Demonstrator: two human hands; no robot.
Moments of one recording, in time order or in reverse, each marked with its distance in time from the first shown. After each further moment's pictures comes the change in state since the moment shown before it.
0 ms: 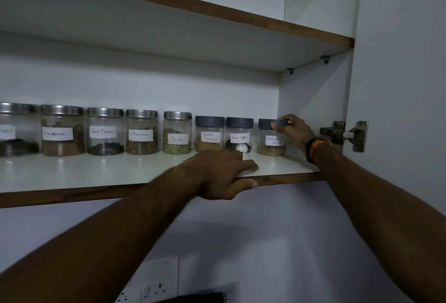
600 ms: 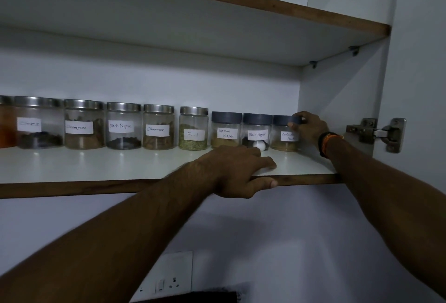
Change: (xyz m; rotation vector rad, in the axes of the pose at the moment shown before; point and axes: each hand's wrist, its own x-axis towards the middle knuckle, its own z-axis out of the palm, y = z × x) left_hand 0.000 0.000 -0.002 -0.019 -0.024 -0.036; right_hand 0.035 0.013 0.017 -0.206 0.004 -0.050
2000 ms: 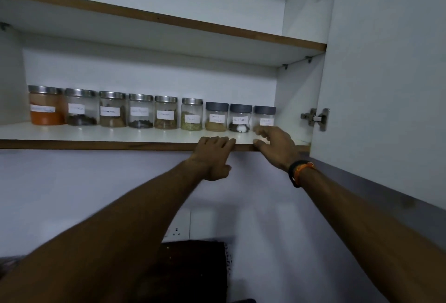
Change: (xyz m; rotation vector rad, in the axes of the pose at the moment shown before) left_hand -0.049 0.058 0.015 0.103 -0.038 -0.365; right_hand -0.231 -0.067 -0.041 -0.116 -0.049 -0.249
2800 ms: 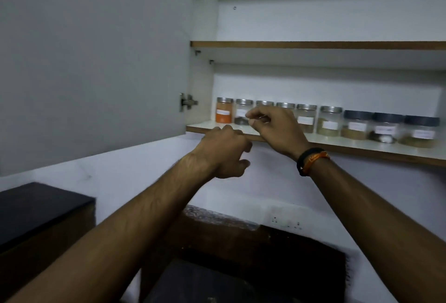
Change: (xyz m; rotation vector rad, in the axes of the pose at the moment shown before) left_hand -0.343 -0.120 -0.160 0.149 0.033 -0.315; right_hand -0.102 -0.353 0.059 0.454 -0.139 -0.556
